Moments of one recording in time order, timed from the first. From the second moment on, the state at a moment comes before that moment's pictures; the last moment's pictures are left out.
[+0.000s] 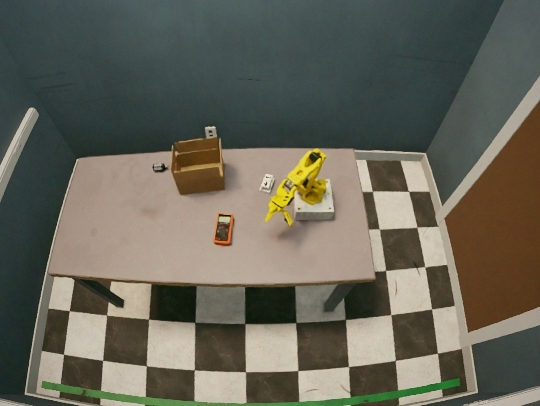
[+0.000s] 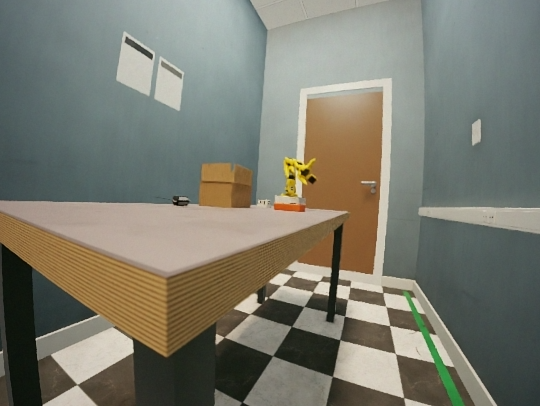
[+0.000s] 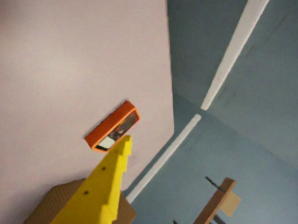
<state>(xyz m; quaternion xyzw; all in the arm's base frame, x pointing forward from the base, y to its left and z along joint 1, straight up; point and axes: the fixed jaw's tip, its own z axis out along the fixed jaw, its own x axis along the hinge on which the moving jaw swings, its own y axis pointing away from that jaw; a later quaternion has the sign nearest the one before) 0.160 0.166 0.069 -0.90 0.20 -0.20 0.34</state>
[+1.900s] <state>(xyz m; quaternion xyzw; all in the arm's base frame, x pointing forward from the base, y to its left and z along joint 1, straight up) 0.197 0.058 0.042 -0.94 0.16 -0.27 0.14</state>
